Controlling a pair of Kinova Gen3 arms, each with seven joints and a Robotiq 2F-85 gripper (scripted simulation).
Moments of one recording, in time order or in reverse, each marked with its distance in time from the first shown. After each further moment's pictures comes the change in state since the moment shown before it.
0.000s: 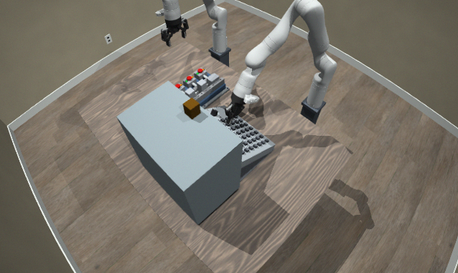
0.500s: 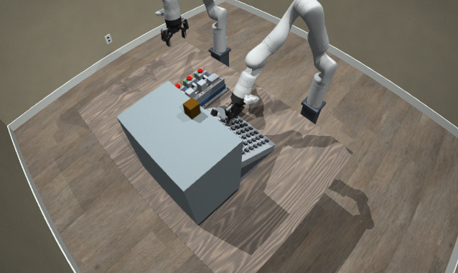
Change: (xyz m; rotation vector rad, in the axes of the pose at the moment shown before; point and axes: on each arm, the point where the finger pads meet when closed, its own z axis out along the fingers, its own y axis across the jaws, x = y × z) left arm 0.000 0.000 0.001 0.000 0.000 0.000; right arm 0.000 0.000 0.000 0.000 0.000 0.000
